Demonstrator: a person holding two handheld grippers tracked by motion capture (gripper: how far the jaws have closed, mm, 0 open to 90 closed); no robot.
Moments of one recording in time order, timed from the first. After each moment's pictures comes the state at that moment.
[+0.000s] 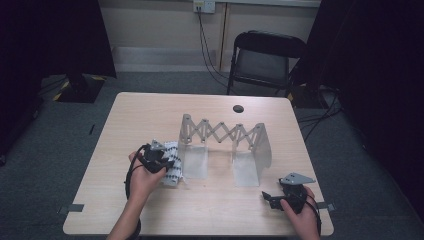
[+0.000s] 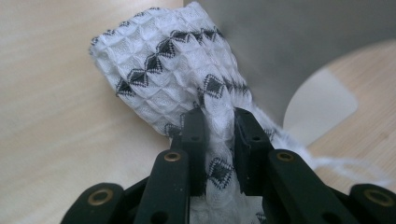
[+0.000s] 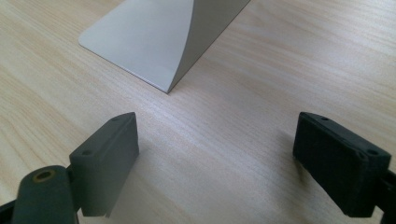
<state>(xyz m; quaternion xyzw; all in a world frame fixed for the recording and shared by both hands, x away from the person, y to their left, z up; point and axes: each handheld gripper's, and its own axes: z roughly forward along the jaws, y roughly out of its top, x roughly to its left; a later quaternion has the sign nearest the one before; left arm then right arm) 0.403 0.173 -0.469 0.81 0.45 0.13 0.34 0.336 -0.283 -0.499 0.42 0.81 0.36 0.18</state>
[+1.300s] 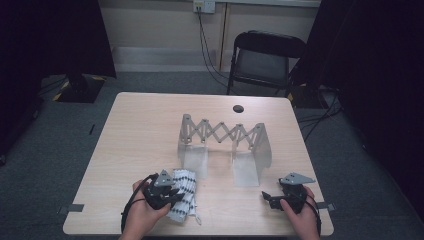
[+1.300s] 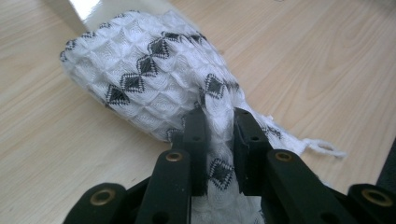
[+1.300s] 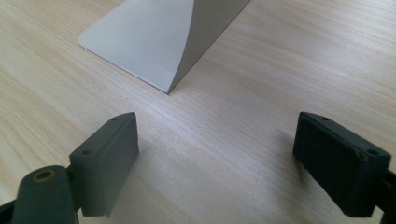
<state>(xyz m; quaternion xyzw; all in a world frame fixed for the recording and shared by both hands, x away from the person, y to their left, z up) 0.314 0.143 -0.457 0.86 0.35 0.08 0.37 0.337 -0.283 -0.499 0.42 0.81 0.36 0.18</state>
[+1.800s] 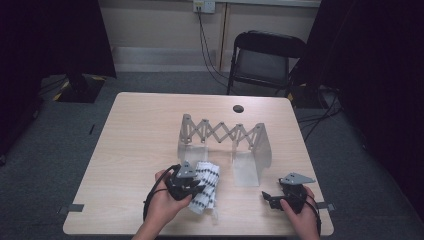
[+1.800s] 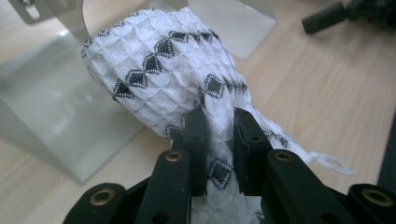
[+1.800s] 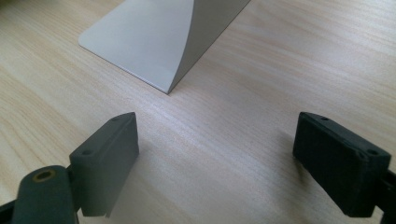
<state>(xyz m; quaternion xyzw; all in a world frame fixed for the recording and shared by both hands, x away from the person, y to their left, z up) 0.337 0.091 -0.440 0.86 0.31 0.08 0.39 0.337 -0.283 -0.499 0.42 0.81 0.35 0.18</state>
